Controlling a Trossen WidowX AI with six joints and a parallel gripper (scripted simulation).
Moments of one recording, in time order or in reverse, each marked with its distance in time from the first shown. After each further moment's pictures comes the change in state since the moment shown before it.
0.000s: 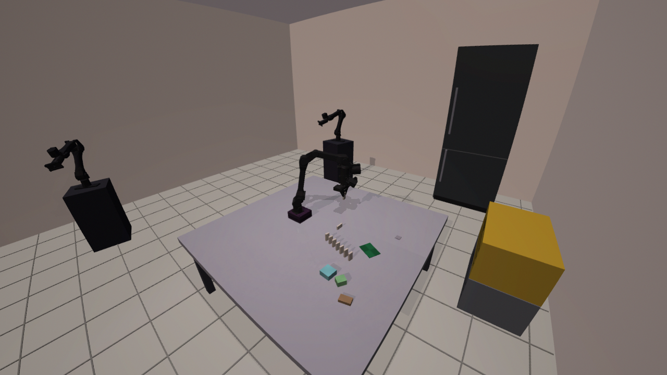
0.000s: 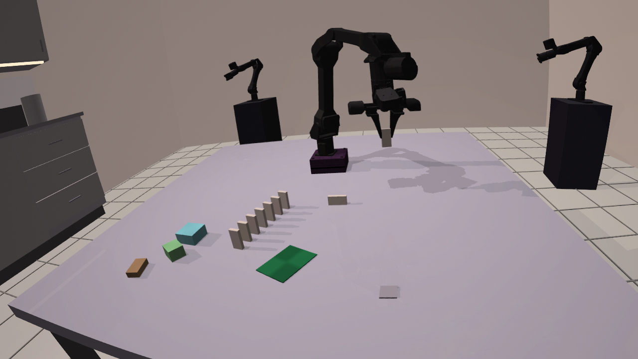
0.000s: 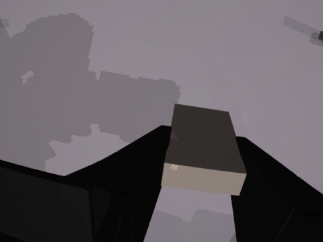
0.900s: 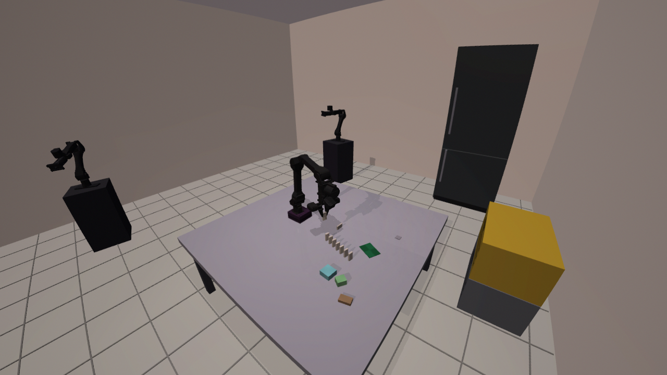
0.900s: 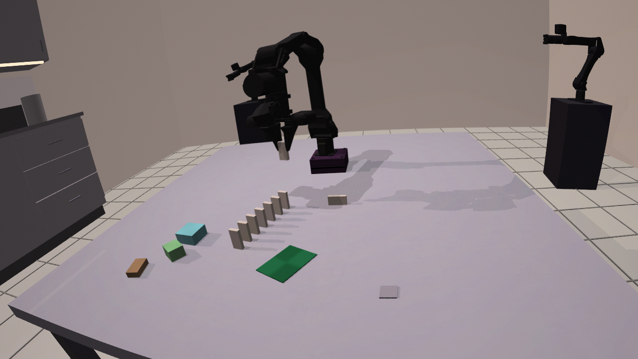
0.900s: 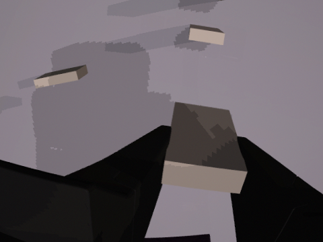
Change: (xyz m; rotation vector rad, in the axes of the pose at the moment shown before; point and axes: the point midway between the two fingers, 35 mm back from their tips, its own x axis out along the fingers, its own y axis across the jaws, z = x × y) arm 0.005 -0.272 0.017 0.425 -0.015 -0.026
